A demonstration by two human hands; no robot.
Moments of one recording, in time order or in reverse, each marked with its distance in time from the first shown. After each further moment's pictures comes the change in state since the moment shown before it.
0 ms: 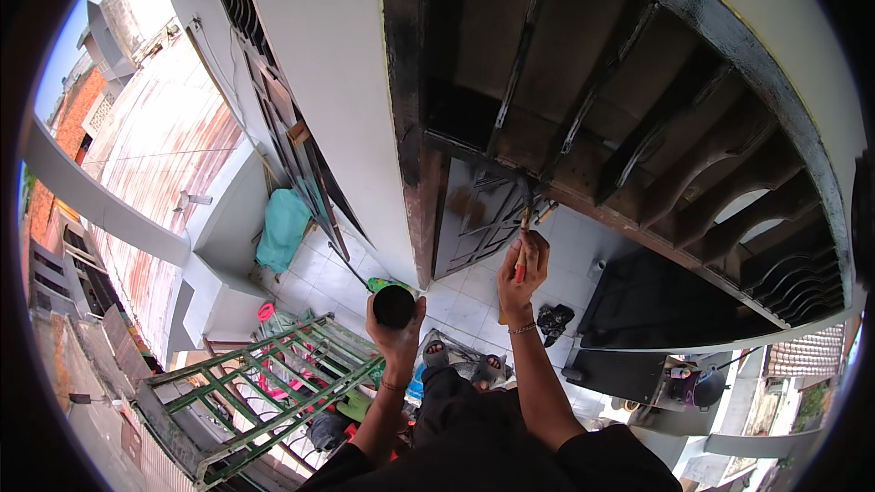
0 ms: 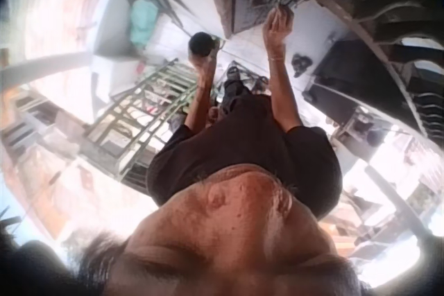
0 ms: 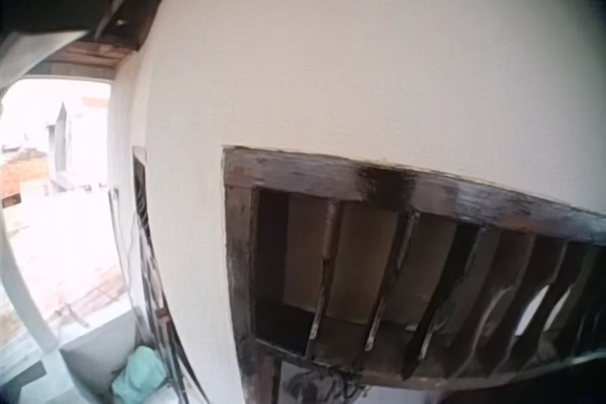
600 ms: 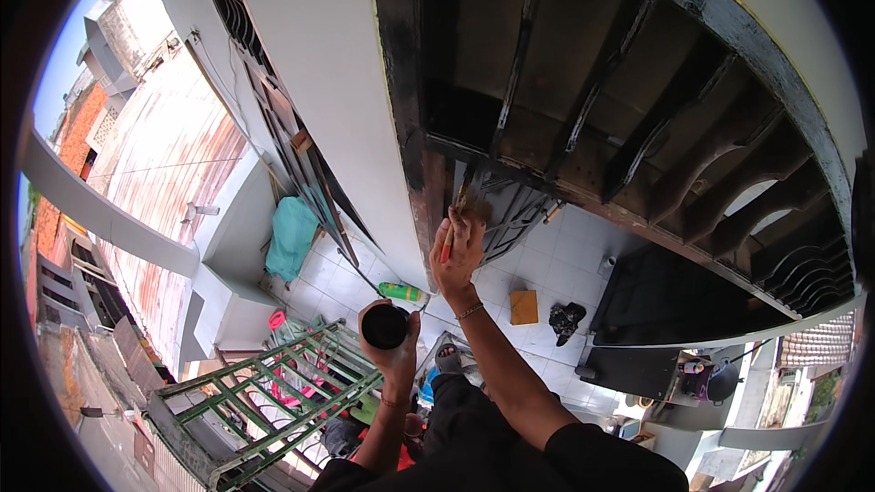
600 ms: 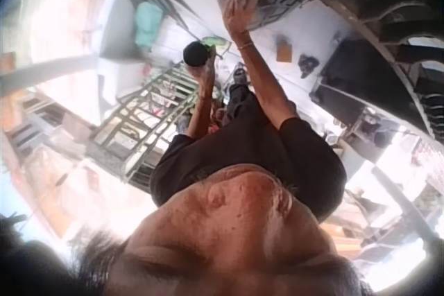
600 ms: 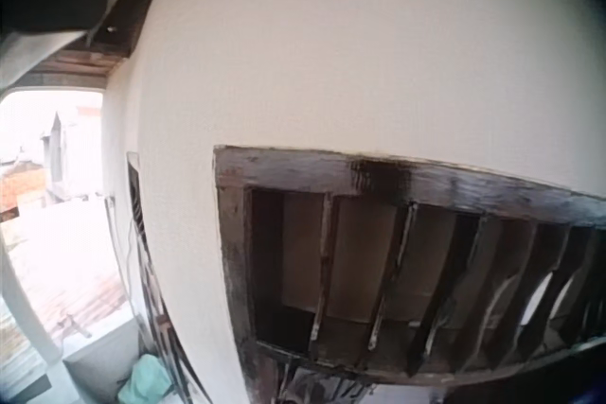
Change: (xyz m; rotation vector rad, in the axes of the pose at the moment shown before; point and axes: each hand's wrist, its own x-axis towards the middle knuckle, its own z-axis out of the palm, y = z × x) left_hand -0.005 -0.004 -0.006 -0.055 0.048 0.000; right_hand 0.000 -0.055 0.103 0.071 0.007 0.014
